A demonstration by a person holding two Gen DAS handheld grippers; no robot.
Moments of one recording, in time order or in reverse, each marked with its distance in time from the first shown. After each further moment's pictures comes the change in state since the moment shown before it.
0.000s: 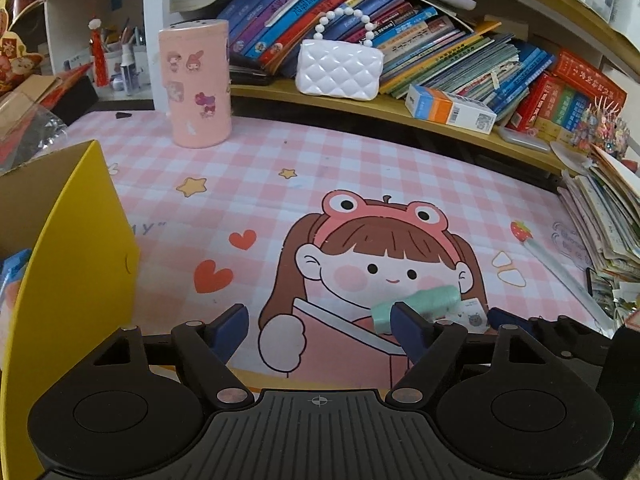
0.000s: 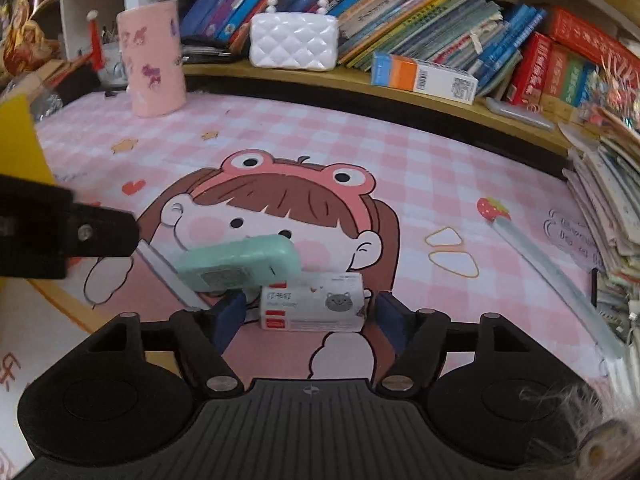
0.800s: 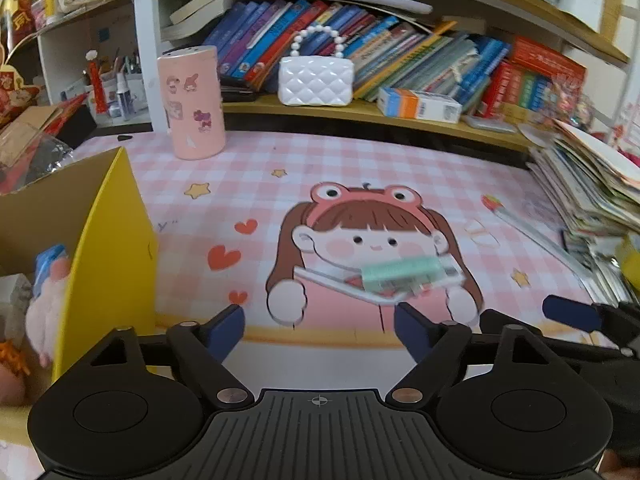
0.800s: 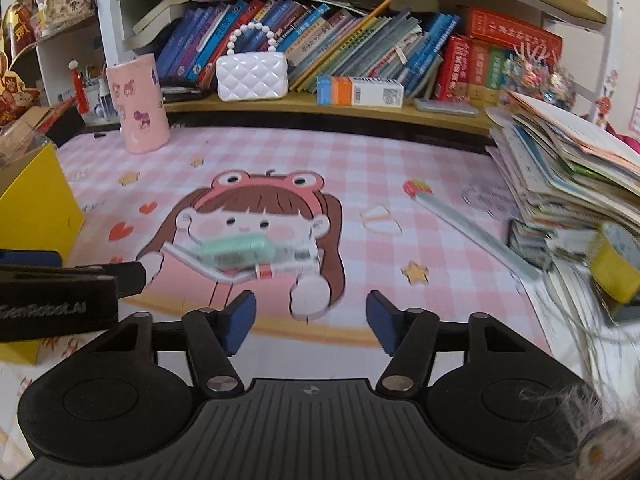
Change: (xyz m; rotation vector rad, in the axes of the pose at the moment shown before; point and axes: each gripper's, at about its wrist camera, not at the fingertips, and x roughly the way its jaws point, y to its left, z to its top) left arm -0.041 -0.003 -0.032 0.088 -0.052 -0.003; right arm -0.100 -0.004 -0.018 0.123 -0.035 -0.075
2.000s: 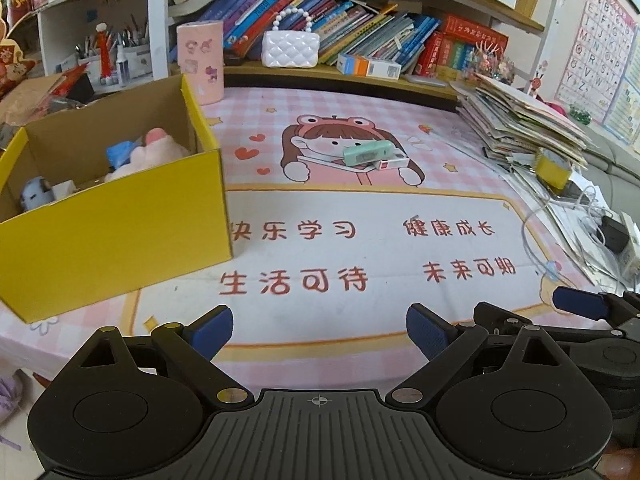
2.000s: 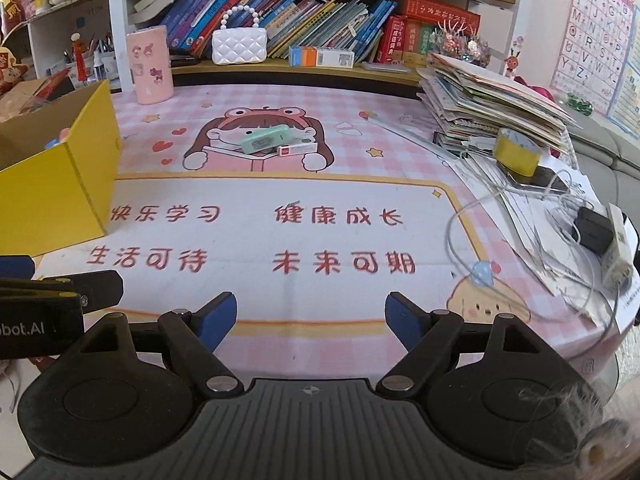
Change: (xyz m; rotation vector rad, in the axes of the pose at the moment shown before) left arm -0.130 0.066 -0.113 0.079 0.065 -0.173; right arm -0.148 0.083 -0.116 0.067 0.076 -0.193
